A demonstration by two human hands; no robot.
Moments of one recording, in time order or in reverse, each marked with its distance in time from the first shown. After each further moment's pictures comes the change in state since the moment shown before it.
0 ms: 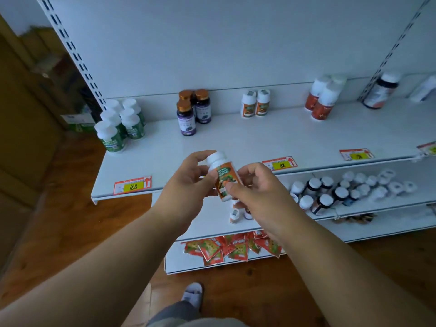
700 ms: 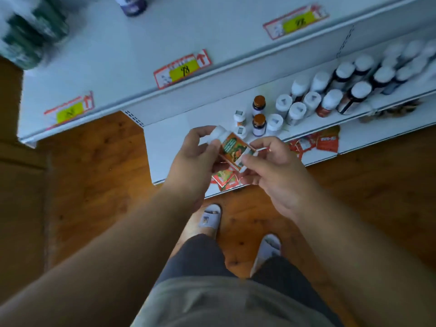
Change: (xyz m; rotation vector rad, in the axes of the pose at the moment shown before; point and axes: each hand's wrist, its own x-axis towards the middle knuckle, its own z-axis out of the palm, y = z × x) left_hand -0.008 -0.158 0.041 -0.017 0.042 -0.318; right_hand -0.009 0.187 0.032 0.556 0.058 0.286
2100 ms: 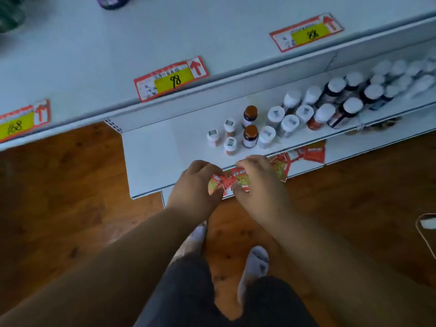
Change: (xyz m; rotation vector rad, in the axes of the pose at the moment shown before) left_hand 0.067 -0.073 -0.016 0.998 -0.133 0.324; right_hand 0.064 0.047 -0.009 -1.199 0.108 -0.312
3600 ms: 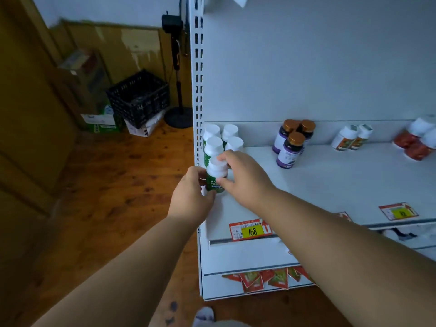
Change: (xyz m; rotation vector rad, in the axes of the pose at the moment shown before) left_hand -0.015 -0.152 -0.340 -0.349 0.517 -0.130; right_hand 0.133 -0.411 -0.016 -0.141 0.084 -0.508
